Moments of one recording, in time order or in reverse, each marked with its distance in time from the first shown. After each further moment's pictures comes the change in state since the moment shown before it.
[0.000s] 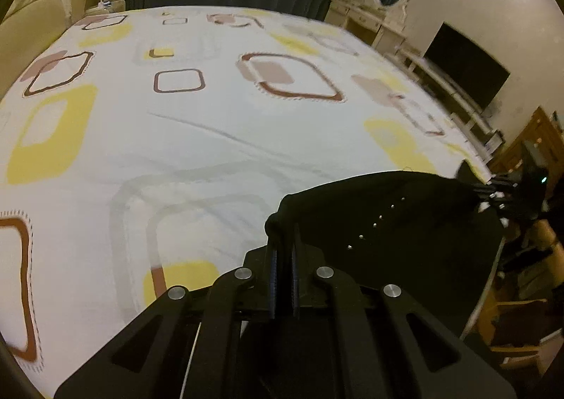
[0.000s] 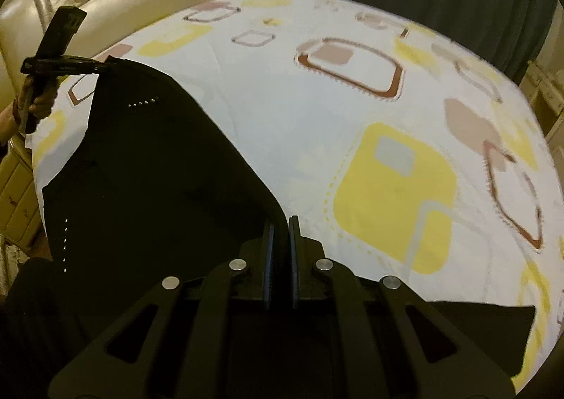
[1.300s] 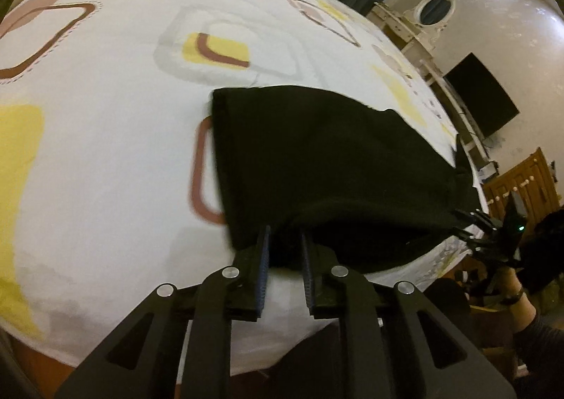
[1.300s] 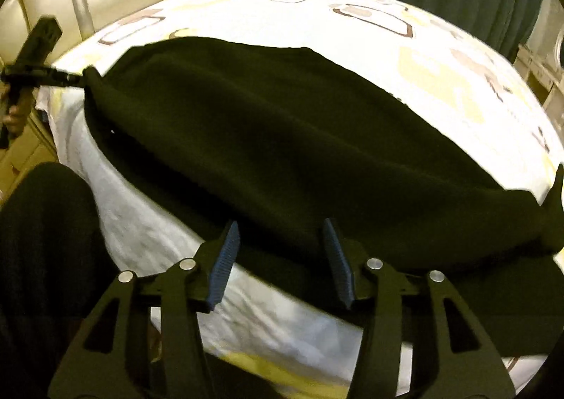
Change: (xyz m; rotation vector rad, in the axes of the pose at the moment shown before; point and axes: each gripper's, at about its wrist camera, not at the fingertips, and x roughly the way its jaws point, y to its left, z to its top) left arm -0.051 -0.010 -0.226 -0.295 0.060 -0.011; right arm -0.014 0.111 -0.171 0.092 0.042 0.065
